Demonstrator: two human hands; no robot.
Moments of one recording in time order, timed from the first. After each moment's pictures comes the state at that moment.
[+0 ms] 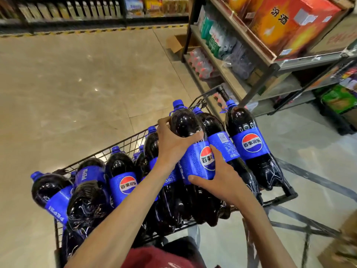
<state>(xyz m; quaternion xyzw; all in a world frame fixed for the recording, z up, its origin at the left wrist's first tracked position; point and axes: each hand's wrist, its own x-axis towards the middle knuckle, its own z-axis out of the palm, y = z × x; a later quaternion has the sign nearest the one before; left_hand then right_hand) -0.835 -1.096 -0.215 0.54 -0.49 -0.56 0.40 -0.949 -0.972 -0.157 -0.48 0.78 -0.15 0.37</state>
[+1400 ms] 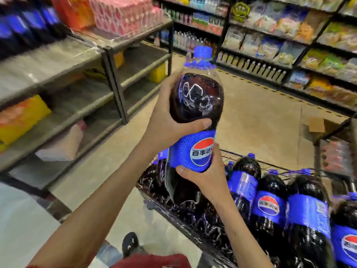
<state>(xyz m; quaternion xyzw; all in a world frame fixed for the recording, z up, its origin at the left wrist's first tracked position) -0.611 -0.915 -0.060 0.54 -0.49 -0.21 0.65 -0.769 -0.939 -0.135 -0.68 0.37 -0.33 0.54</state>
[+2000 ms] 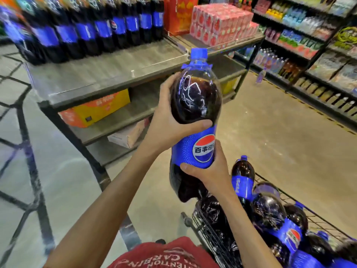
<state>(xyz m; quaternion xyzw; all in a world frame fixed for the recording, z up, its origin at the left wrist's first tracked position) -0.355 -0.782 -0.081 0.63 -0.35 -0.09 0.68 -0.492 -0.873 -0.149 -0.74 0.24 -0.20 0.60</state>
